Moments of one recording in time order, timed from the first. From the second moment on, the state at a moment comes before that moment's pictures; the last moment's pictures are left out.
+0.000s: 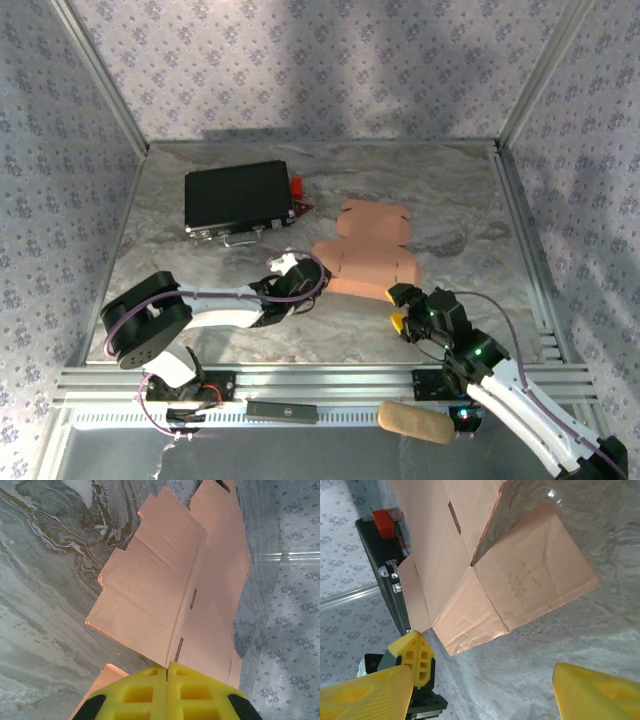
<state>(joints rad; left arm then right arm) -1.04 1.55 0.65 0.27 -0.33 -1.62 0.64 0.31 0.11 -0.36 -0.06 1.68</state>
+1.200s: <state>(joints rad) -1.06 1.56 0.68 0.26 -0.33 -1.59 0.81 0.85 0.14 0.19 0.21 1.73</state>
